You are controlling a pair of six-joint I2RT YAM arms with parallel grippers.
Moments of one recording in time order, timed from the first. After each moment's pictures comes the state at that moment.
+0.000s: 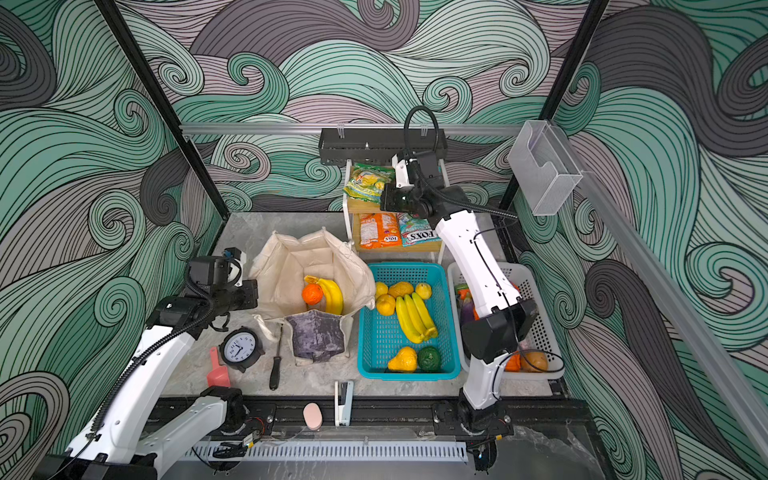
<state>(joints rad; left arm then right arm) -0.11 0.93 0.95 -0.86 0.02 -0.22 0.40 1.83 2.17 -0.89 -0.24 0.33</state>
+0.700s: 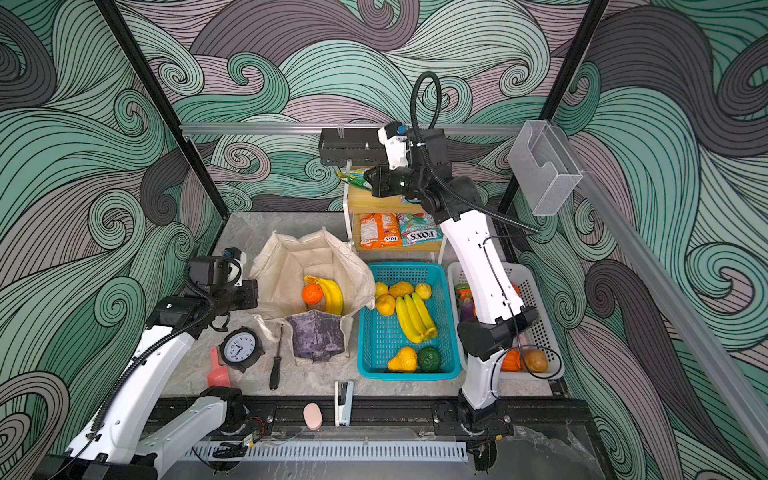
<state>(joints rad) -0.11 0.93 0.95 -0.86 0.03 -0.22 0.45 1.86 2.45 -0.92 -0.39 0.24</state>
